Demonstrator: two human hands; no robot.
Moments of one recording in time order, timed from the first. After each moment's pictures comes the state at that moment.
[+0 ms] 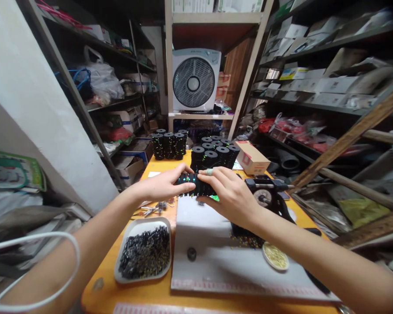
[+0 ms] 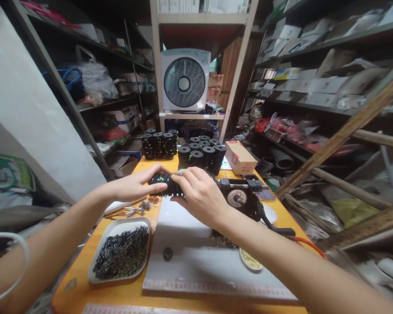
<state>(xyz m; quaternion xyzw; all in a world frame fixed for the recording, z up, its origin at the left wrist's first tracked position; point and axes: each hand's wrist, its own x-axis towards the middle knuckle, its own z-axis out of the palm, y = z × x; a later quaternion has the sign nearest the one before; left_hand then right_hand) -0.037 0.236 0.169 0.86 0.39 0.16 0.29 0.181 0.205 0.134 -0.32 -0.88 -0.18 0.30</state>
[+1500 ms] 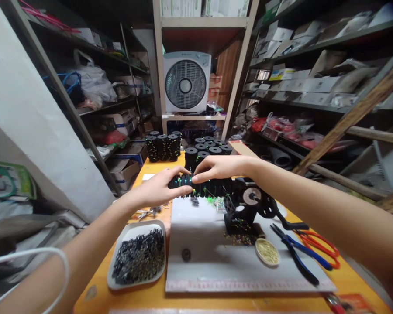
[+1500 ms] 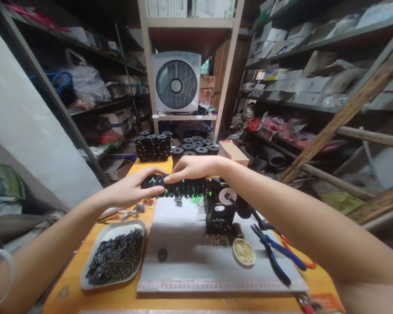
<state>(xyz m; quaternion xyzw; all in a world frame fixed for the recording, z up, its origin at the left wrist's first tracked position) -0.023 0.229 0.169 0.86 0.42 0.19 0.23 0.201 0.271 0.207 -0.41 -0.86 0.30 0.01</state>
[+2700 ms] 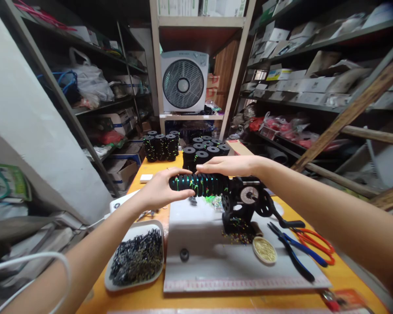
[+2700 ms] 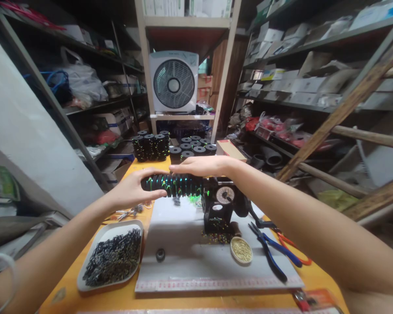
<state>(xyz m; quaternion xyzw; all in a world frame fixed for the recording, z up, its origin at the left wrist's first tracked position) -0.011 0.222 0.162 0.82 0.42 0.28 0.26 0.220 0.258 0.210 -0.44 -0.84 0.31 0.03</state>
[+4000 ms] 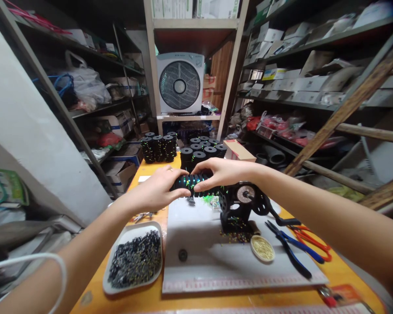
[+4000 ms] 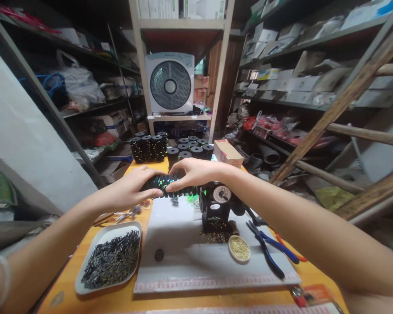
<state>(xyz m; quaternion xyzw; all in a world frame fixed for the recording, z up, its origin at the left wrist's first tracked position) -0.011 0.223 0.174 0.90 0.39 0.16 0.12 0.217 0.251 0.200 -0.39 -0.88 0.27 0.07</state>
